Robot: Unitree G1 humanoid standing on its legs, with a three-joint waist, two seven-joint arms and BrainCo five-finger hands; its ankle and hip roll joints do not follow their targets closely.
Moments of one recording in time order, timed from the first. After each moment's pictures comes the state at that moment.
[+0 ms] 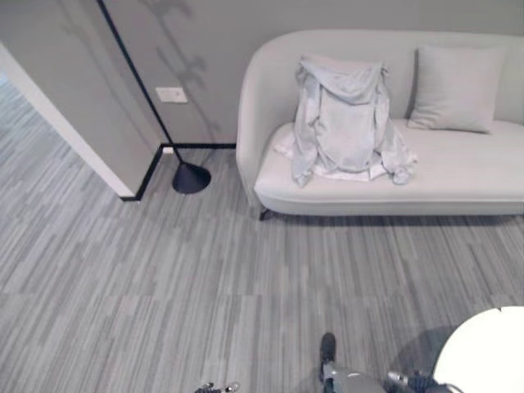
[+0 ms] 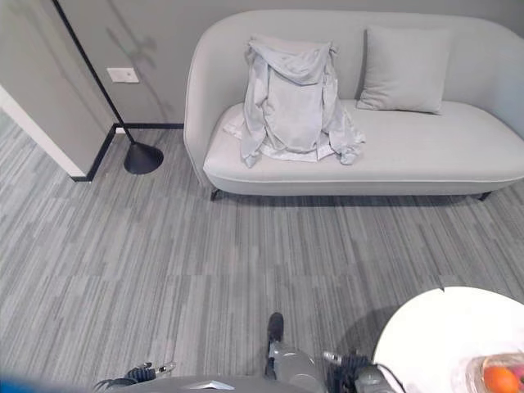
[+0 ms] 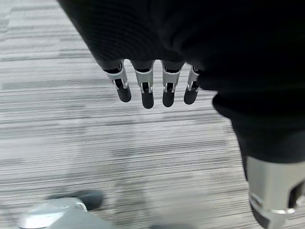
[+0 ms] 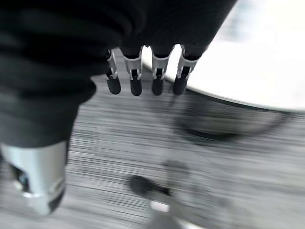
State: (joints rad) left arm -0.01 0.23 -0.13 1.33 -0.11 -0.06 0.04; right arm -0.06 -0.31 0.21 1.22 0.16 0.00 -0.12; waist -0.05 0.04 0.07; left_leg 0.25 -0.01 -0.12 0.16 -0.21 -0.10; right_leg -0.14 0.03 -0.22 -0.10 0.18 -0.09
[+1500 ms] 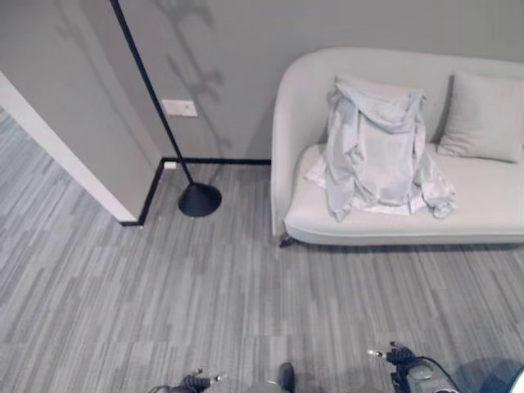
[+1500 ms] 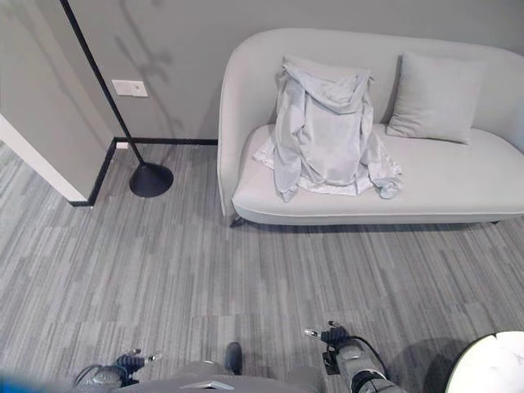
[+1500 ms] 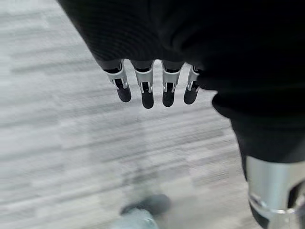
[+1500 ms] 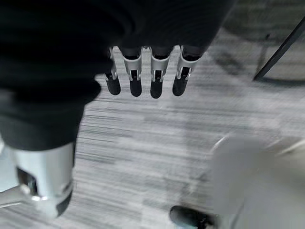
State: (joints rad) left arm -0.01 0.31 -0.19 1.30 -0.12 -0.04 0.04; right arm -0.11 -0.24 0.25 1.19 0.16 -0.01 -0.10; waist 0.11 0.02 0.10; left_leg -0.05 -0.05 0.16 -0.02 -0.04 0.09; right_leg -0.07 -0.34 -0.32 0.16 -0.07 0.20
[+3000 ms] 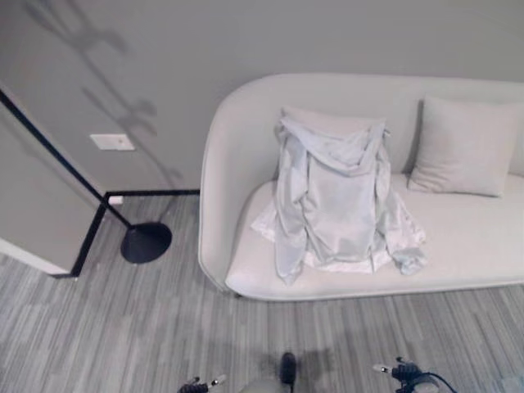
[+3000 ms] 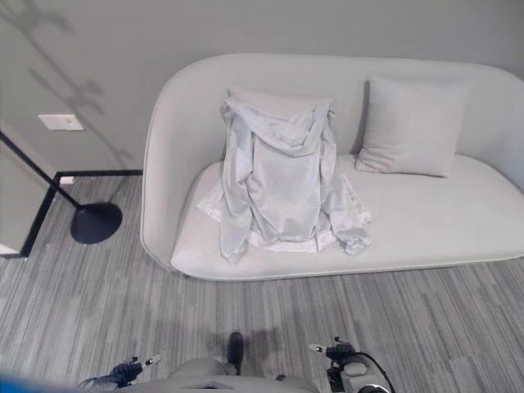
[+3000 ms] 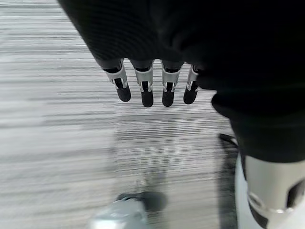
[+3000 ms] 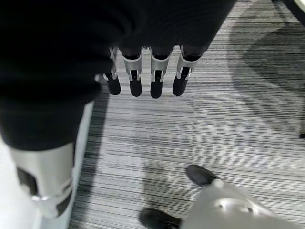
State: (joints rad) left arm -0.02 0.29 -0.13 1.29 -0.18 -0.06 0.03; right arm -0.08 -0.24 0.26 1.22 0.16 -0.03 -0.12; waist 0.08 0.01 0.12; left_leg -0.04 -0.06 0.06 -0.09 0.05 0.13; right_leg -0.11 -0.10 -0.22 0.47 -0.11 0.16
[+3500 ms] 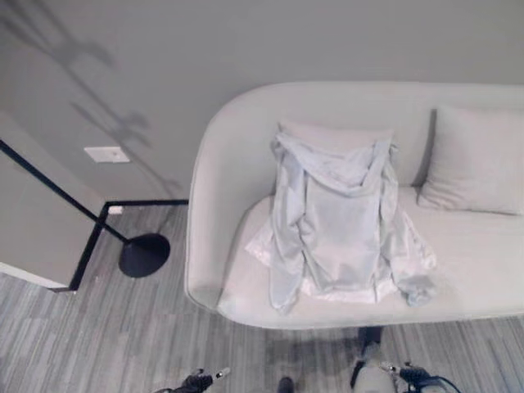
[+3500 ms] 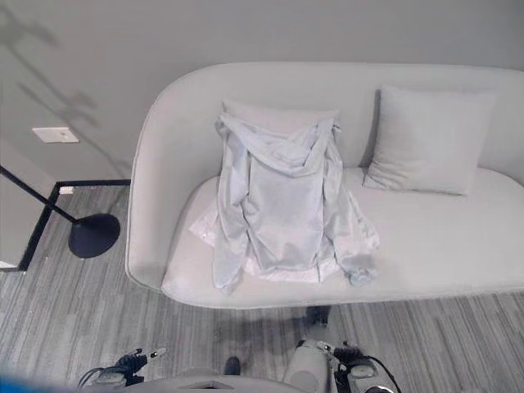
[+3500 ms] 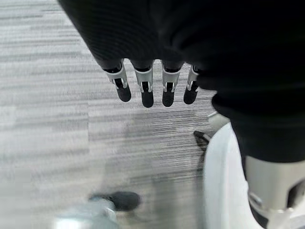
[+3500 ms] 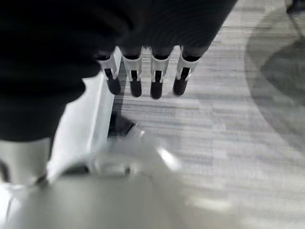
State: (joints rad) left arm -0.05 0.26 -0.13 1.32 -0.17 -0.08 0.06; right arm -0.05 -0.26 0.21 1.25 0.15 0.00 -0.12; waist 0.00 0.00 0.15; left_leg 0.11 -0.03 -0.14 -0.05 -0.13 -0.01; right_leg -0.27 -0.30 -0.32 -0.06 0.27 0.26
